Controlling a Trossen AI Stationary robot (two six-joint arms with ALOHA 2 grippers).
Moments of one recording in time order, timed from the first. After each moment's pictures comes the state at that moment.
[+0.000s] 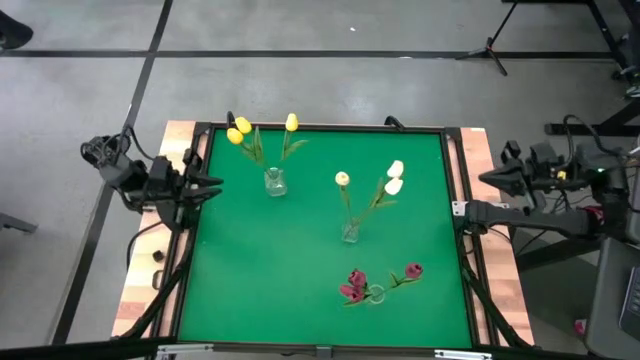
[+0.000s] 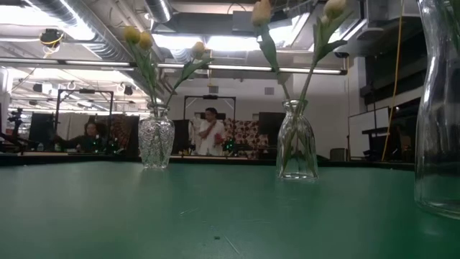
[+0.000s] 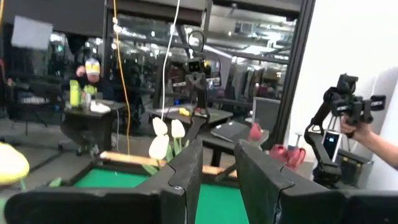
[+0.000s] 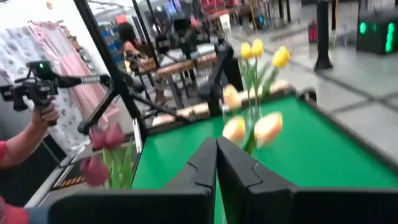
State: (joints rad) left arm -0.62 0.42 0.71 -0.08 -0.66 -0.03; right arm -0.20 0.33 1.19 -0.94 -0.23 0.27
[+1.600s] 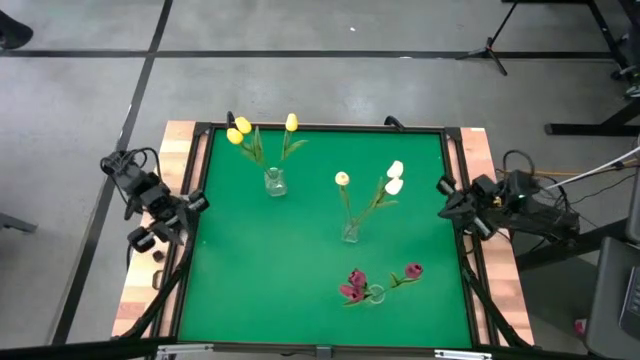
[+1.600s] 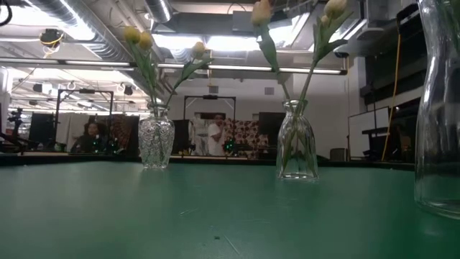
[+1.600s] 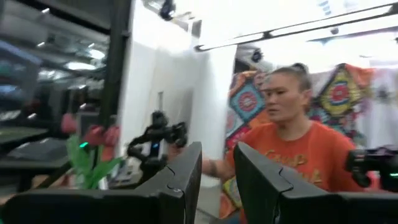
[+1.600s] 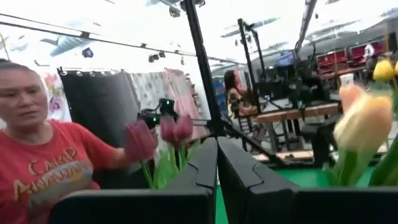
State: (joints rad) left arm -0.62 0.01 0.30 0.08 0.10 -0.18; right arm -0.17 0.00 0.28 0.07 -0.59 0.42
